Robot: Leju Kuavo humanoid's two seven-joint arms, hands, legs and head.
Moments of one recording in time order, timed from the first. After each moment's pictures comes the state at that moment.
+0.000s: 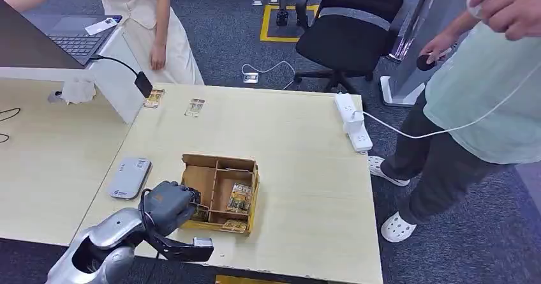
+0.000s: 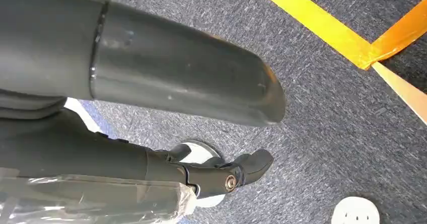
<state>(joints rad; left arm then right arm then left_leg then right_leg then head) -0.06 0.38 -0.37 -1.78 -1.07 -0.36 -0.04 0.21 0.28 -0.63 -1.35 1.56 0.46 -0.10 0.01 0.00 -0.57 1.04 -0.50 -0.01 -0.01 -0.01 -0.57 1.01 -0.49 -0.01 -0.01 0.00</state>
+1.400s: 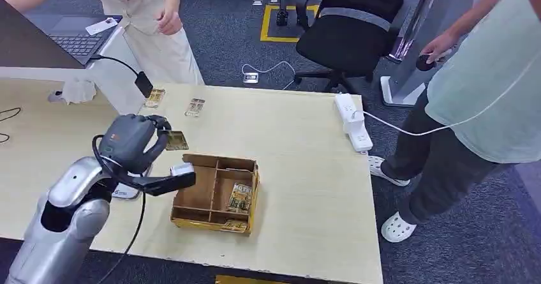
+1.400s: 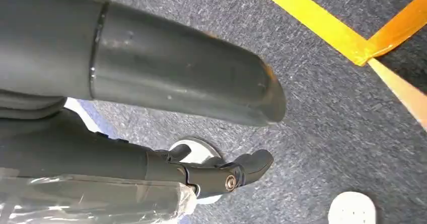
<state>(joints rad) -0.29 0.35 -0.18 -1.86 -1.03 -0.25 0.06 0.21 0.28 -0.62 -1.34 1.56 0.44 -0.10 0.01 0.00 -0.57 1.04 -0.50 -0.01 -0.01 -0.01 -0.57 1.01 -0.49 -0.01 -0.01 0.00</state>
